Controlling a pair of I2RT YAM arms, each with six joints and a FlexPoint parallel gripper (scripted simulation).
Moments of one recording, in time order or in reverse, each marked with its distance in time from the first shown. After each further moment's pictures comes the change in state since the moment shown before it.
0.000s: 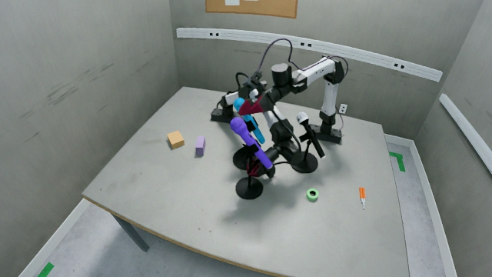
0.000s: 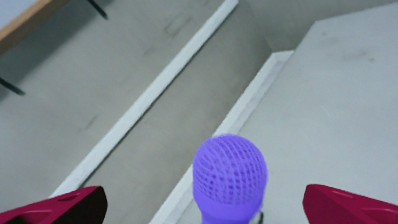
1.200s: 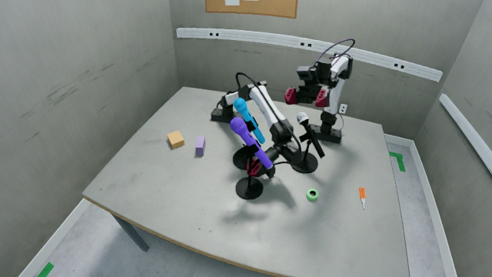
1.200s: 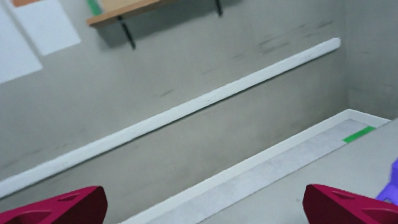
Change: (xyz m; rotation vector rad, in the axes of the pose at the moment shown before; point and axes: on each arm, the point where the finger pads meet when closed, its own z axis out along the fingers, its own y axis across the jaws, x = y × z) left arm 0.046 0.160 -0.114 -0.349 -0.055 -0.351; right arm 0.000 0.000 0.000 0.000 0.000 0.000
